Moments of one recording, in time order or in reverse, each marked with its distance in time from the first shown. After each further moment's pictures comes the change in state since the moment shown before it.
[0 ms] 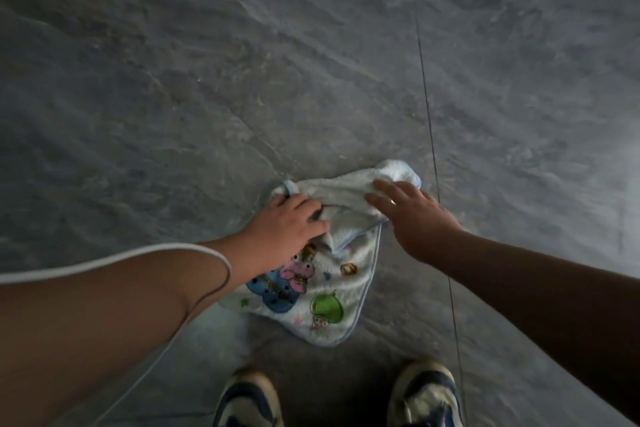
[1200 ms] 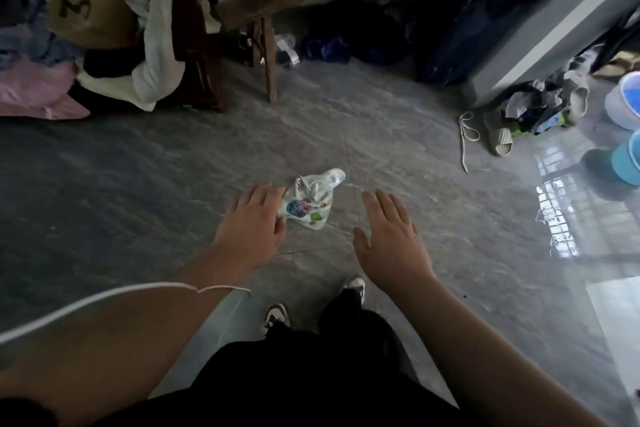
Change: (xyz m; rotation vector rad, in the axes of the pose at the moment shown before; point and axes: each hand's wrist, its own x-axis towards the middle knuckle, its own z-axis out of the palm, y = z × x) left_hand -0.552 0.317 -0.641 -0.256 0.256 -0.496; right_hand -0.706 -0.413 -0.469 0.331 0.414 0.348
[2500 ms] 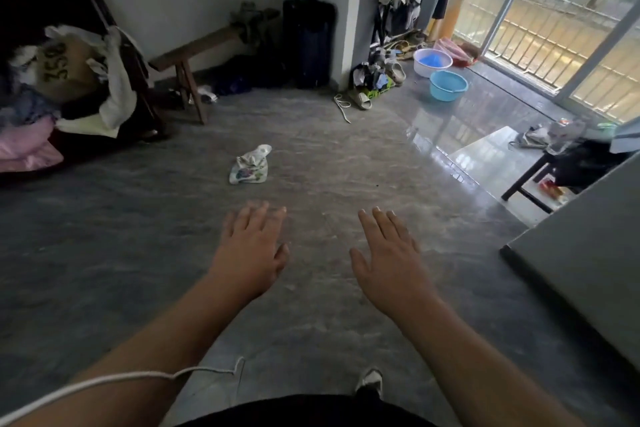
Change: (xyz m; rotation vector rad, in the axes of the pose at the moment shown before) left_hand -0.820 0.160 0.097 0.175 0.078 0.346; right_hand -0.909 -0.031 0.172 0.005 0.349 0.227
